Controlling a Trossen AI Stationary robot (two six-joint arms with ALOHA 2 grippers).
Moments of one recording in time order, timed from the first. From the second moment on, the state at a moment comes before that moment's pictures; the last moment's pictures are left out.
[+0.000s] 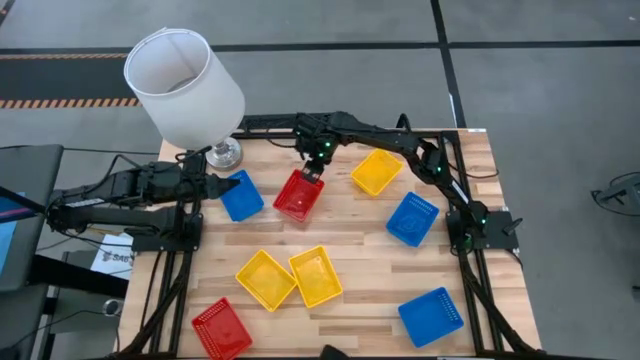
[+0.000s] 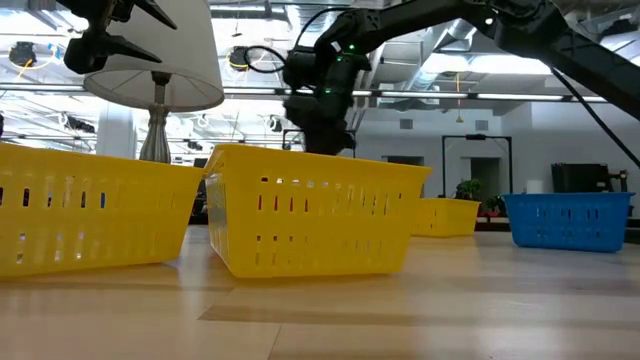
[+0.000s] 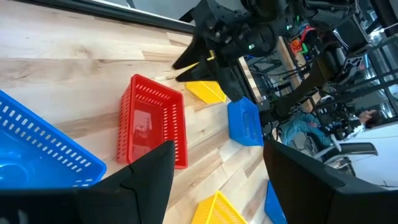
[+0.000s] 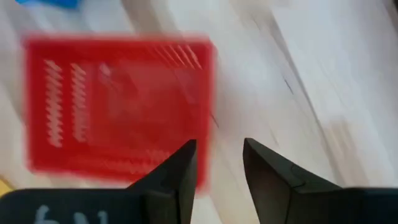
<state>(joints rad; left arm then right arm) 0.08 0.48 0.74 -0.69 -0.27 -1.10 -0.40 2.34 2.26 -1.18 -0.12 0.08</state>
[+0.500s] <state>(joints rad) 0.08 0.48 0.74 -0.70 -0.27 -1.09 -0.23 2.07 2.24 -1.56 -0.04 0.19</state>
